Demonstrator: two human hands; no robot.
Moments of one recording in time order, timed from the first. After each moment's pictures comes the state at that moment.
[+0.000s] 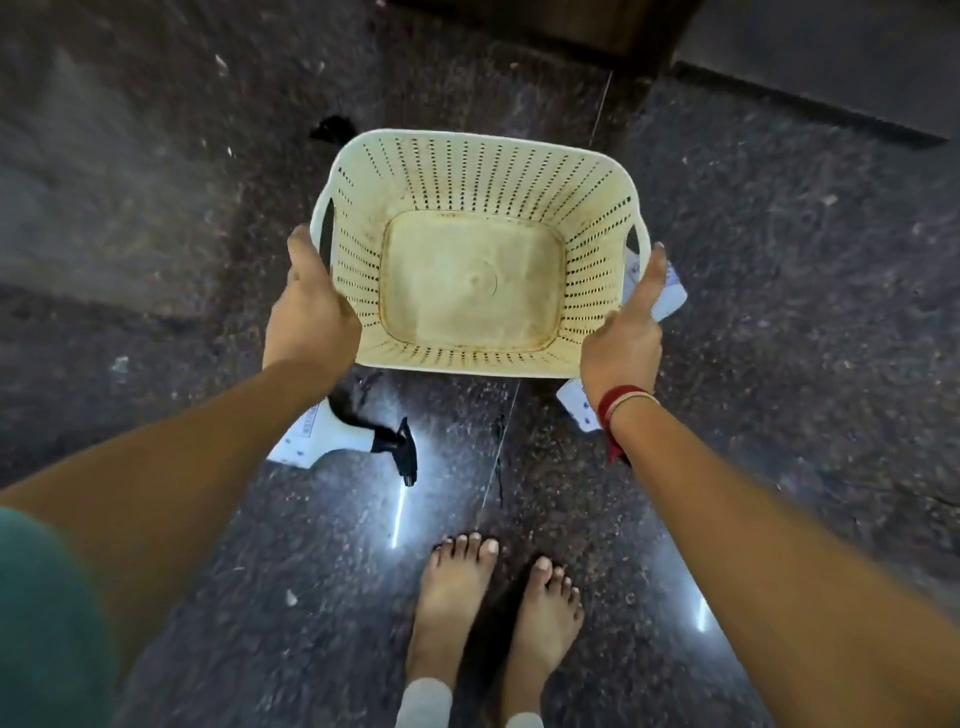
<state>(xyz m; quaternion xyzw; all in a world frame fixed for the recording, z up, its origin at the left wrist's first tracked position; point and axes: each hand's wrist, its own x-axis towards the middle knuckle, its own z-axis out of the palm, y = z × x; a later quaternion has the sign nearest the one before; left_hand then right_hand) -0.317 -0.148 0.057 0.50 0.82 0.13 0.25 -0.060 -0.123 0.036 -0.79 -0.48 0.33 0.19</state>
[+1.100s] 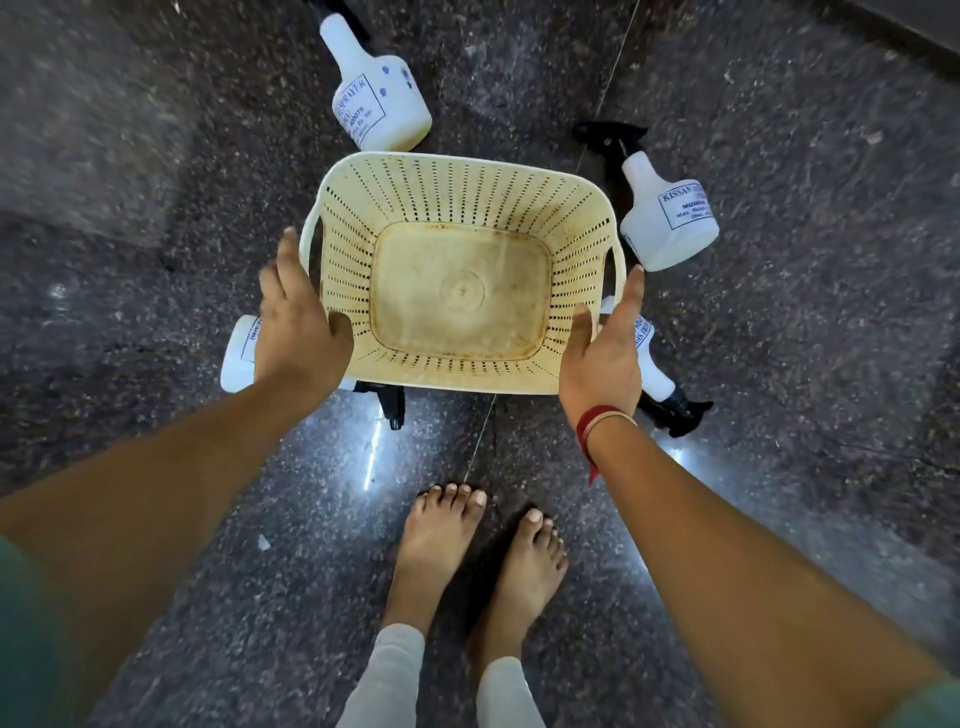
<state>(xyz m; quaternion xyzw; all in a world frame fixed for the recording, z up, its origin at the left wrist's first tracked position) -0.324 -0.226 -0.017 0.47 0.83 0.11 0.28 -0.070 -0.197 -0.017 -0.80 -0.49 0.31 0.13</state>
